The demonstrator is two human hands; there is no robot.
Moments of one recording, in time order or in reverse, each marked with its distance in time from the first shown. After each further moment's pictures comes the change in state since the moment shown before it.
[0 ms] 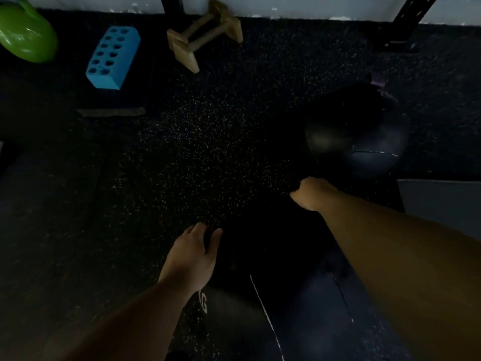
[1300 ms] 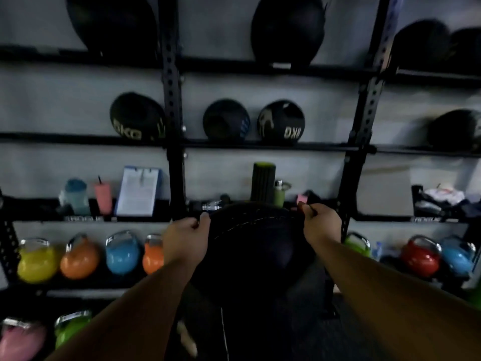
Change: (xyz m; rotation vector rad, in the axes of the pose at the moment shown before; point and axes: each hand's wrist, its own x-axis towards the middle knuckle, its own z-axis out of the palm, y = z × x) left_hand -0.094 0.597 -0.718 -0.436 0.843 0.489; right_hand -0.597 -0.184 -0.703 0.869 1.296 -0.312
